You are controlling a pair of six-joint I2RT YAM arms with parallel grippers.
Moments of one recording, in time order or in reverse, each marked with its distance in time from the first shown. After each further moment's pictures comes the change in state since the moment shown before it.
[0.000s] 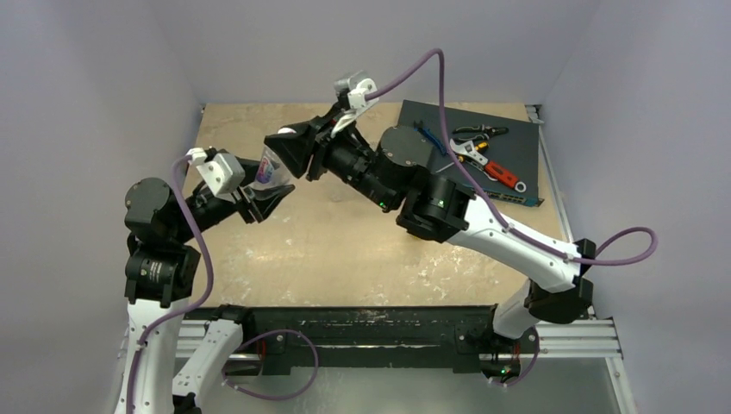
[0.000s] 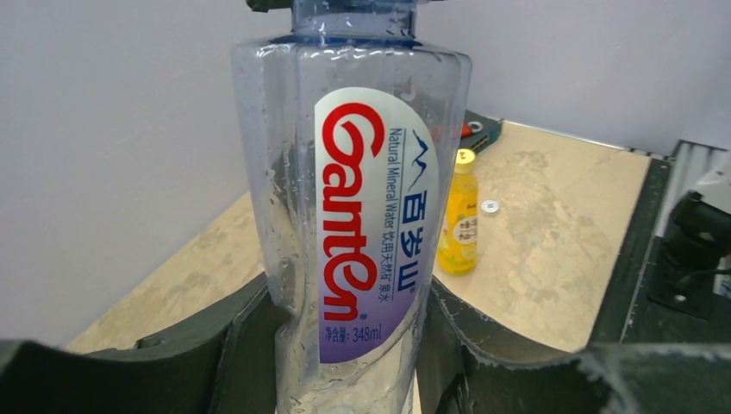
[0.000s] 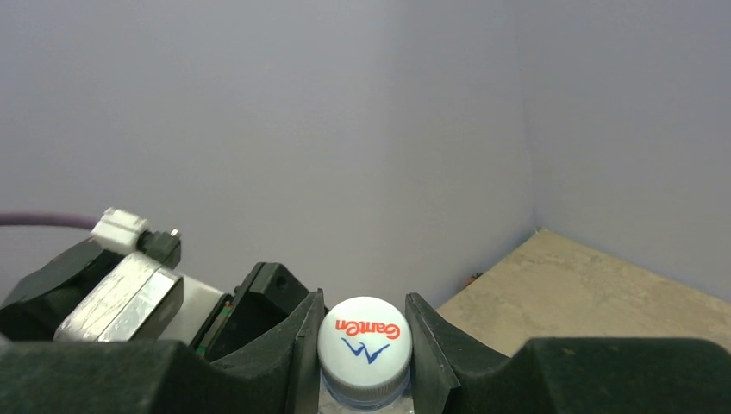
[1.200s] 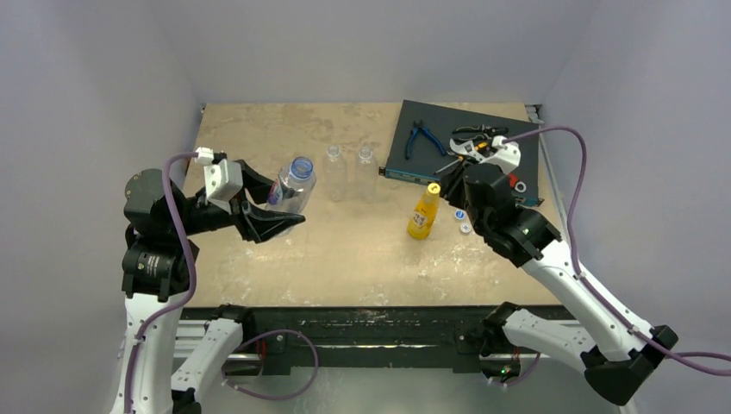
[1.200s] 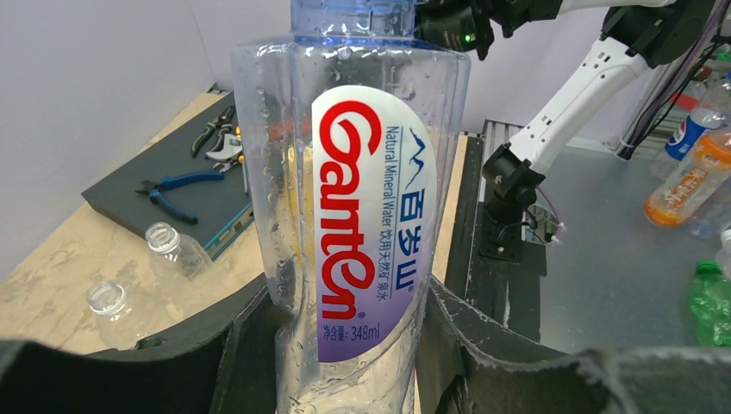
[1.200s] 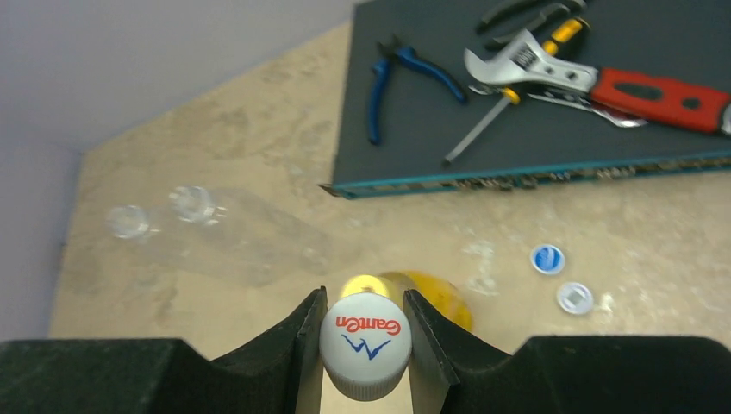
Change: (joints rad) left arm 0.000 0.042 0.054 -0.056 0.401 -0.136; right arm -0.549 -0.633 -0.817 -0.444 0.257 0.430
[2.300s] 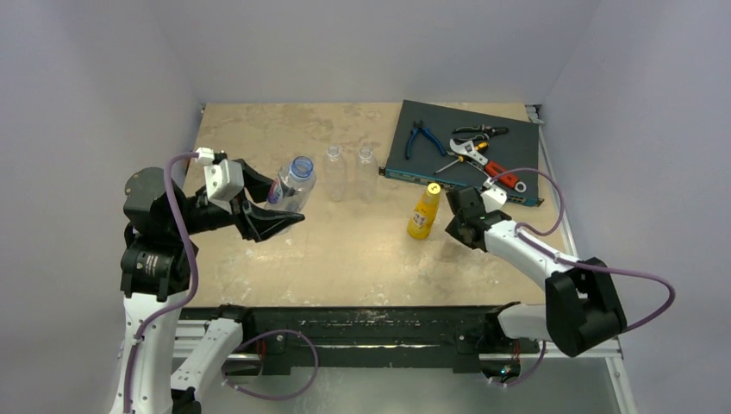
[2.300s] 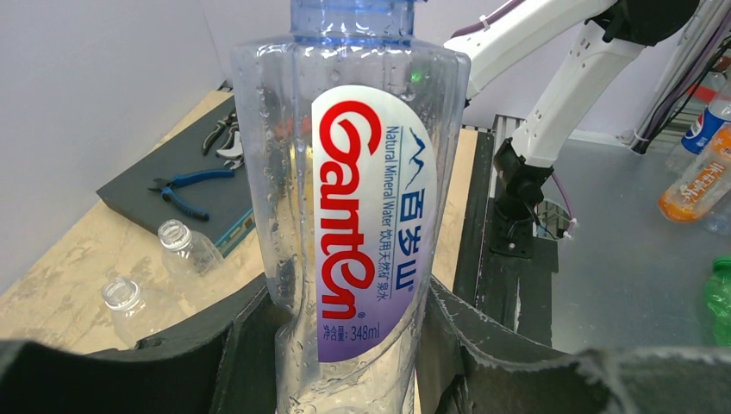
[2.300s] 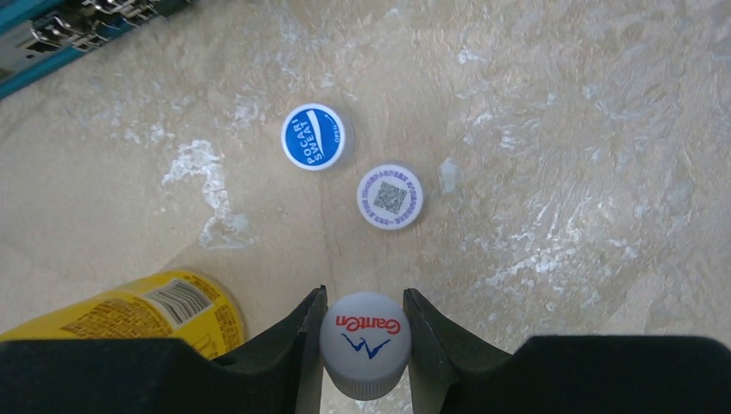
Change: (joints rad) left arm 0.000 0.007 0.017 -0.035 -0.017 0.051; right arm -0.280 0.322 -0.417 0.083 -0.099 0.235
